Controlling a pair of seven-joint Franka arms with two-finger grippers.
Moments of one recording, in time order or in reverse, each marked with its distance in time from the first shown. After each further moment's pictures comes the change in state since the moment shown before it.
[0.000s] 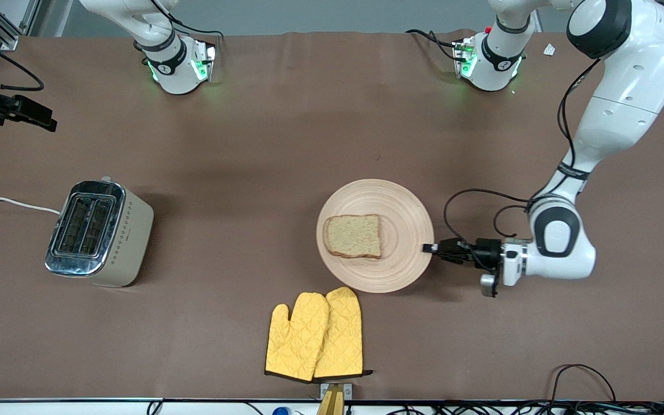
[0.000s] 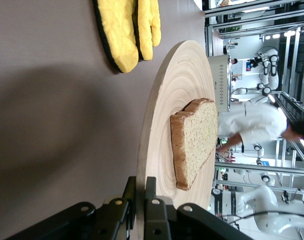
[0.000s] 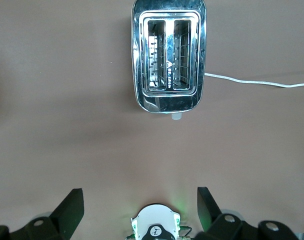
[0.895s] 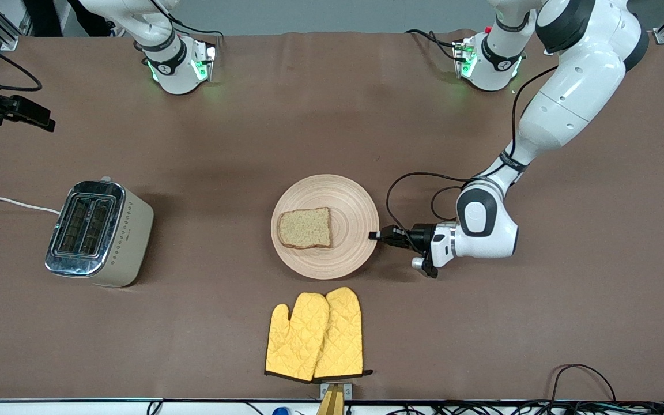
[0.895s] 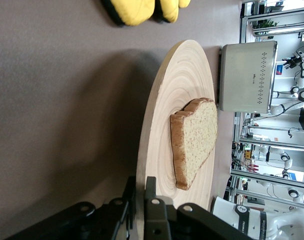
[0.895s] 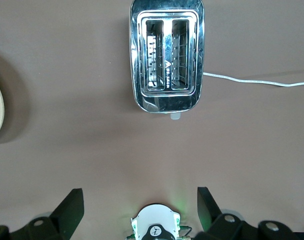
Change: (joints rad) left arm -0.182 0.020 -0.013 -0.097 -0.075 0.261 -0.014; right arm -0.002 0.000 -0.005 0.000 0.000 0.000 0.000
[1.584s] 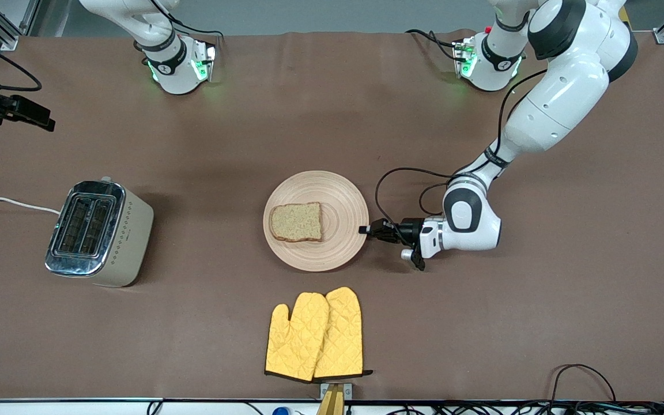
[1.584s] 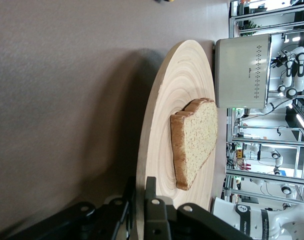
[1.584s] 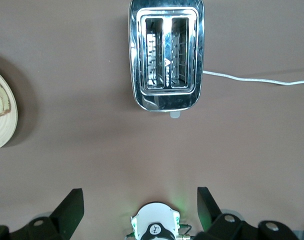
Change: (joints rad) left arm -0.032 0.035 0.002 -0.035 -0.129 0.031 0.156; right arm 0.000 0.000 -0.001 0.000 0.000 -0.015 -0.002
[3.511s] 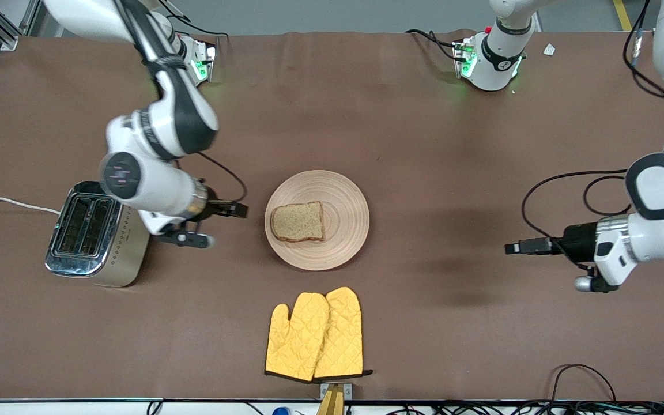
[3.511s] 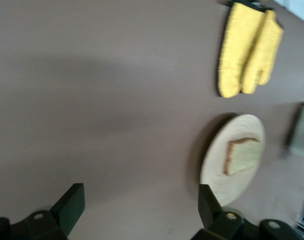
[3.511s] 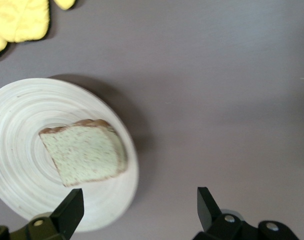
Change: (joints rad) left arm 0.413 -0.430 -0.001 0.146 0.818 -0.407 -0.857; right arm 0.406 0.424 0.024 -0.198 0.277 0.736 0.379
